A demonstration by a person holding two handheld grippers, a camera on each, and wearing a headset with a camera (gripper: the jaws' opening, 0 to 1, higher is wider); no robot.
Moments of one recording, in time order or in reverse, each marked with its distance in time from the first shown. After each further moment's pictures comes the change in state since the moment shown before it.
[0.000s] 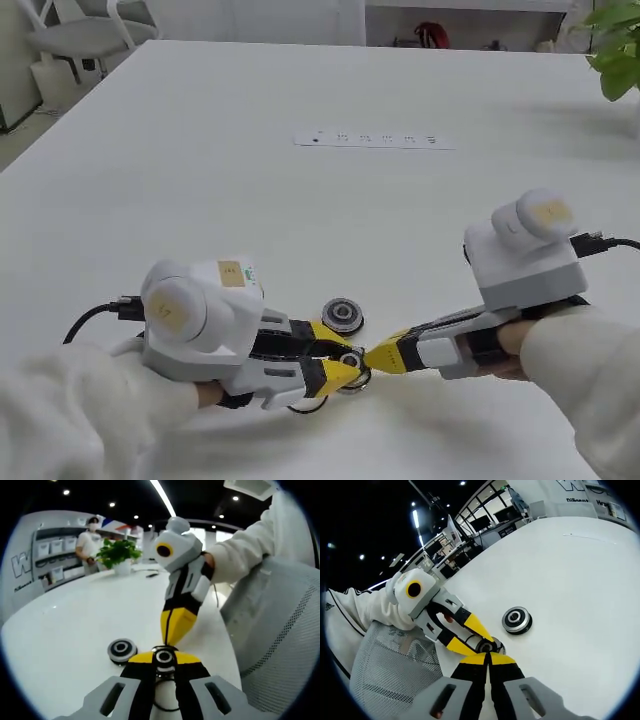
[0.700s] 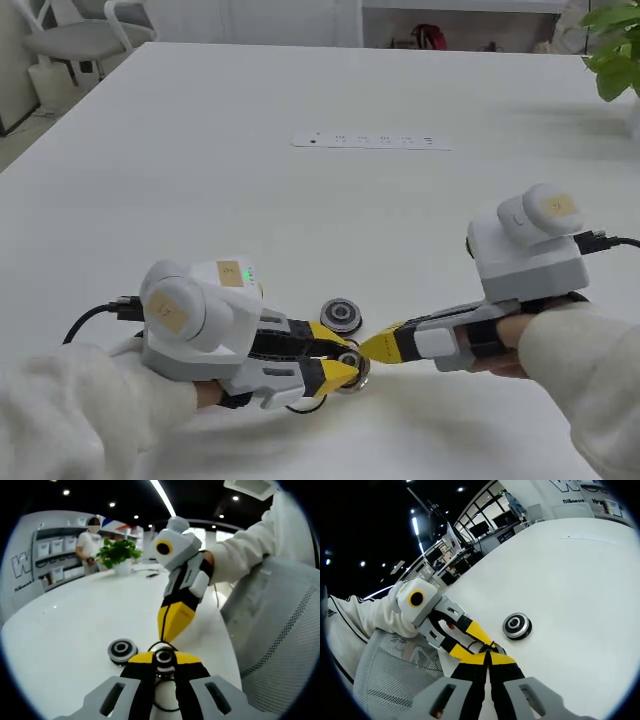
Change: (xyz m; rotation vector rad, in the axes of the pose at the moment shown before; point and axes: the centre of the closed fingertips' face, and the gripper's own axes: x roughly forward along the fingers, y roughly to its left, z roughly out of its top) left arm 0.001 0.001 0.000 0.000 0.001 0.001; right arm -0.003 0.004 0.008 0.036 -0.052 0.008
